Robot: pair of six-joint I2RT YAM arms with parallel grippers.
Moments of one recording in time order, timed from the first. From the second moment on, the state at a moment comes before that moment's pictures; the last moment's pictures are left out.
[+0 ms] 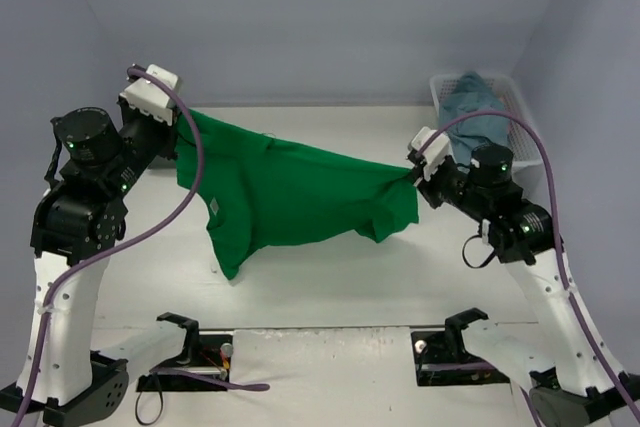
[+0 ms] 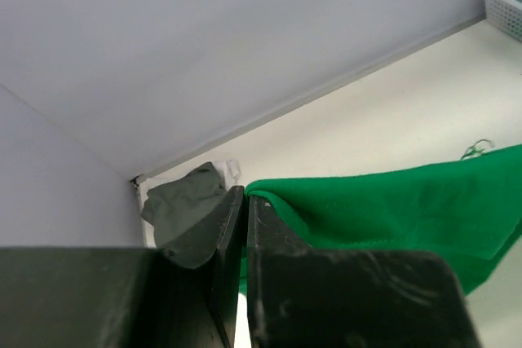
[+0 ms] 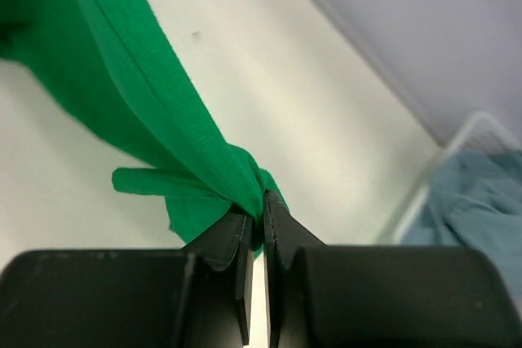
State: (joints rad) left arm -0.25 1.07 1.73 -0.75 0.05 0.29; right arm 0.34 0.93 1.20 -0.65 -0.30 -0.47
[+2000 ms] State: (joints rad) left arm -0.26 1.09 1.17 -0.50 0.09 0.23; right arm 0.72 1.55 1.14 -0.66 -0.15 -0.35
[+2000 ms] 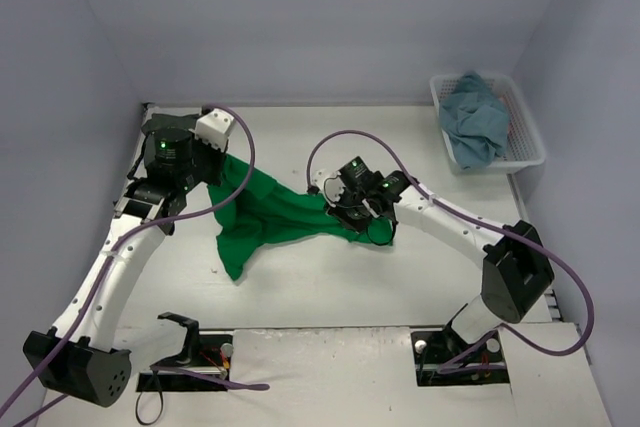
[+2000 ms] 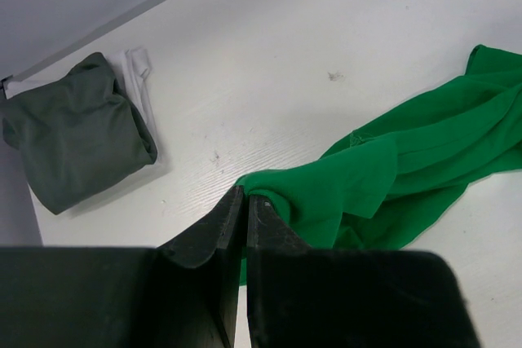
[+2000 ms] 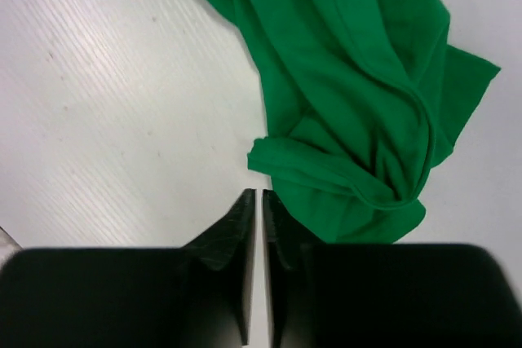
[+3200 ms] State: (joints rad) left arm -0.26 1.04 1.13 -0.52 0.02 0.25; right arm 0.64 1.56 1.19 -0.65 0.09 0.05
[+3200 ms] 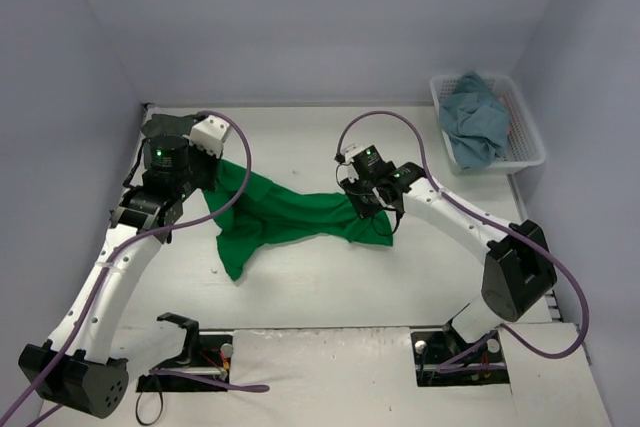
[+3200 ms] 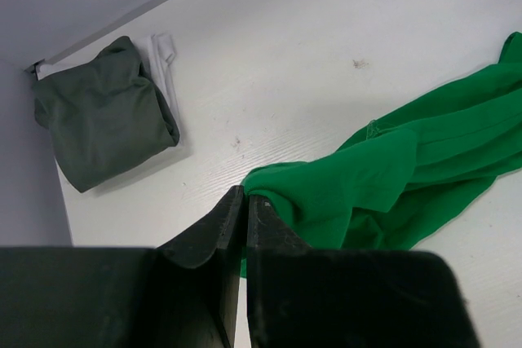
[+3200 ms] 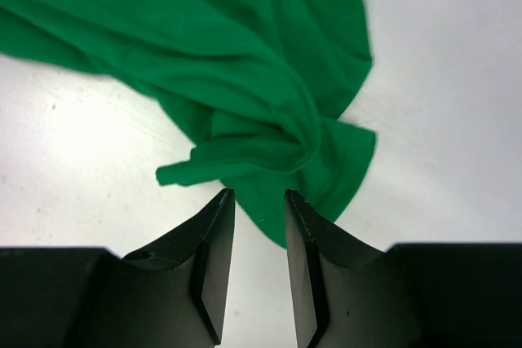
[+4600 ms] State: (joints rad) left arm -0.26 0.99 1.07 -0.51 0.01 0.28; right arm 0.61 1.78 1.19 -0.65 -0.19 0.05
